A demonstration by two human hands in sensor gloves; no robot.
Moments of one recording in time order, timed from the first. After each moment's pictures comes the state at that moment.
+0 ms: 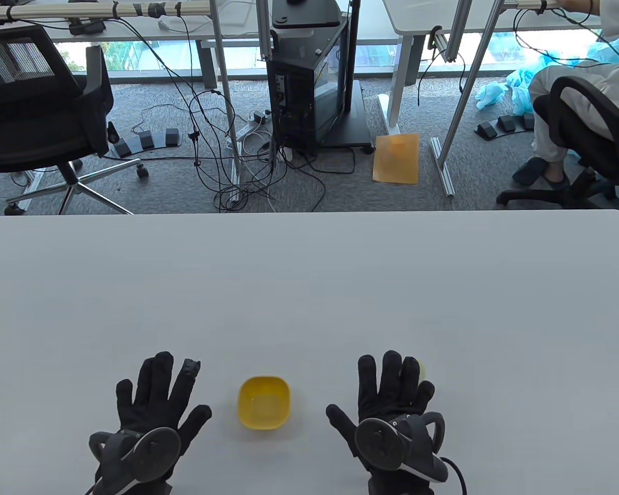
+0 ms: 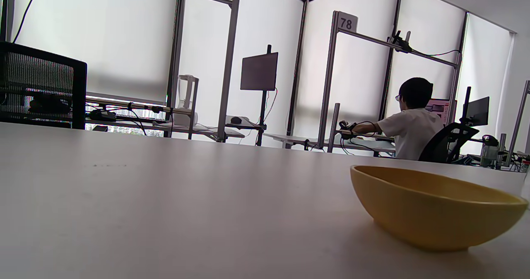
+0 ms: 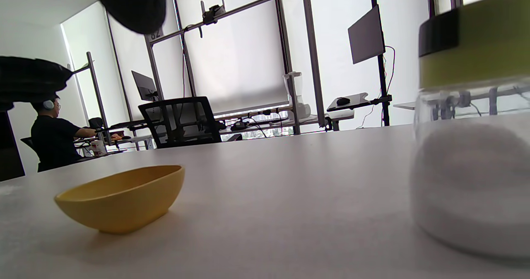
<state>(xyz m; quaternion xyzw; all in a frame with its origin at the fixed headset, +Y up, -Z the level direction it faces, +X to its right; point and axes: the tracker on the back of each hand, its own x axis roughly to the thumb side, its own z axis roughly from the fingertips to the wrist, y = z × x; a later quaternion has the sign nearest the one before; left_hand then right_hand) -0.265 -0.713 -0.190 0.09 -0.10 0.06 0.99 0.104 -0.695 -0.197 0.17 -0.07 0.97 0.12</state>
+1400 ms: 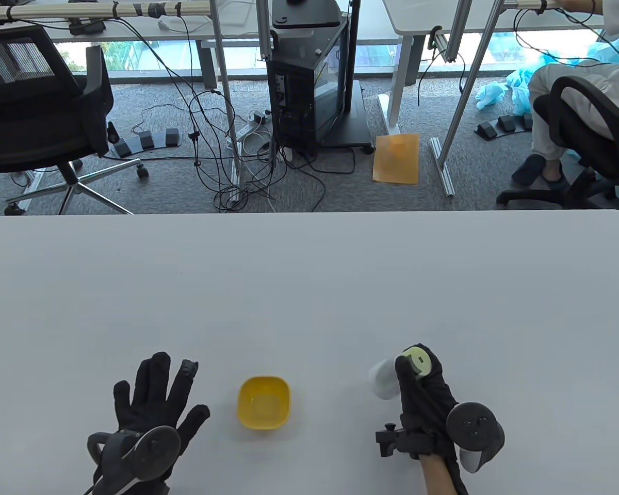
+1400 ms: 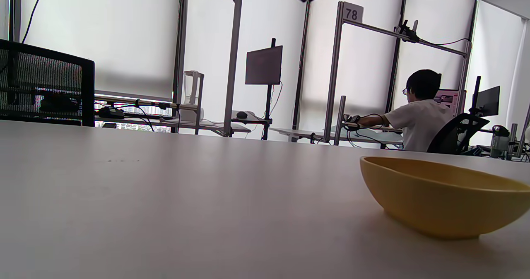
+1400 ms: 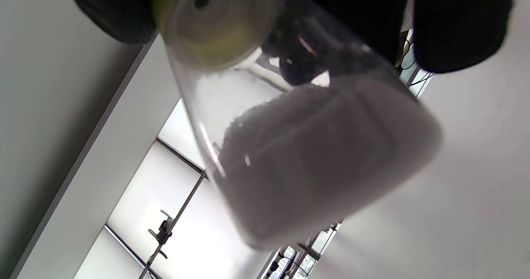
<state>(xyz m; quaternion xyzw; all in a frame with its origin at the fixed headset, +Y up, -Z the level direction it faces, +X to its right) -0.267 -0.714 -0.190 0.08 -0.09 0.05 0.99 0.192 -0.748 -0.233 0.02 -0.25 0.80 0.55</state>
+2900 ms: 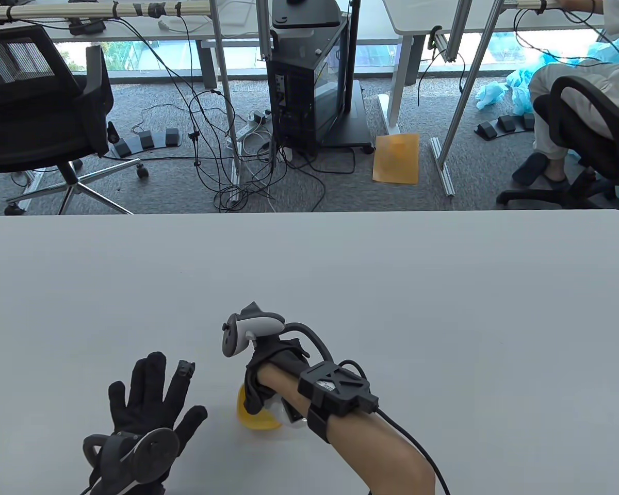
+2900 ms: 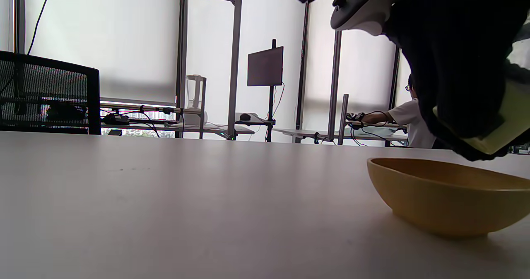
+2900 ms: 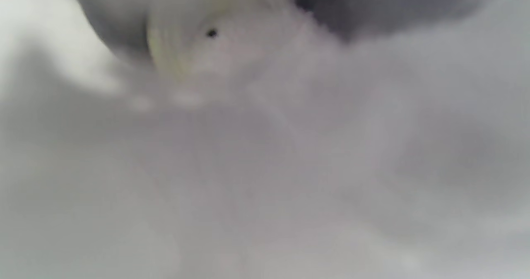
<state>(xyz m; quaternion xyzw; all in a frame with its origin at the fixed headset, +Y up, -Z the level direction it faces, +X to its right) -0.269 -0.712 -0.188 0.09 -0.09 0.03 0.99 -0.092 -0.717 -0.337 0.19 0.54 0.82 -0.08</state>
